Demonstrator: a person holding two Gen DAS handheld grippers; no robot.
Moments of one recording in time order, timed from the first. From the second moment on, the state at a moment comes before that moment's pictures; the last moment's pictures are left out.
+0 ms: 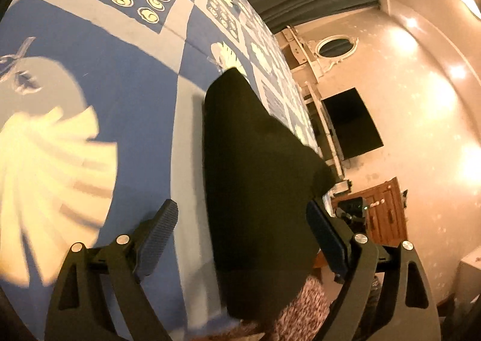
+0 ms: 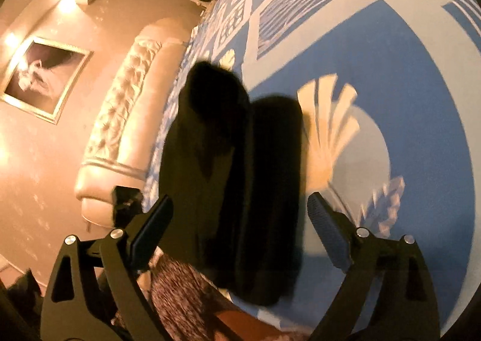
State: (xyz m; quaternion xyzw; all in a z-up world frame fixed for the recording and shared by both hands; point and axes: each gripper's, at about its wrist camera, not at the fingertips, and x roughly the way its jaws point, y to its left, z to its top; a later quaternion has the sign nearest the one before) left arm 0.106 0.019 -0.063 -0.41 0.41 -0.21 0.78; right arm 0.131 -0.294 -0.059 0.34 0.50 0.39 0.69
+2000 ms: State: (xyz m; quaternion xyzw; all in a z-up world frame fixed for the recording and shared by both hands) left arm 0.196 -0.012 -0.084 -0.32 0.41 -0.17 0.84; right arm 0.208 -0.283 -0.100 0.39 0.46 0.38 0.70
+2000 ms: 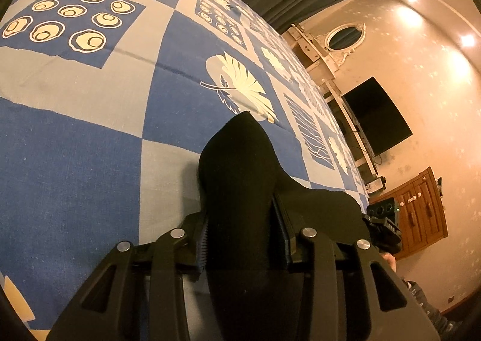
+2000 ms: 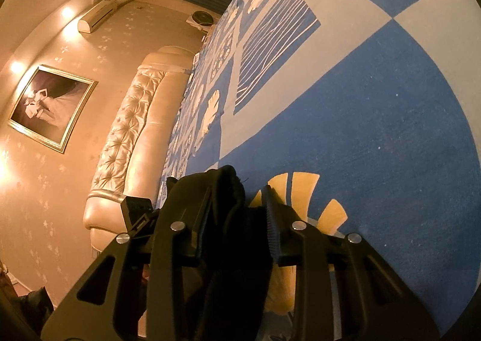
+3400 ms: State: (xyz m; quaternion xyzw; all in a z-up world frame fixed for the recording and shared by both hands) left arm 0.230 0.056 -0.064 -0.30 0.41 -0.11 0.85; right arm 0.261 -0.202 -0.085 0.39 0.46 0.38 0.71
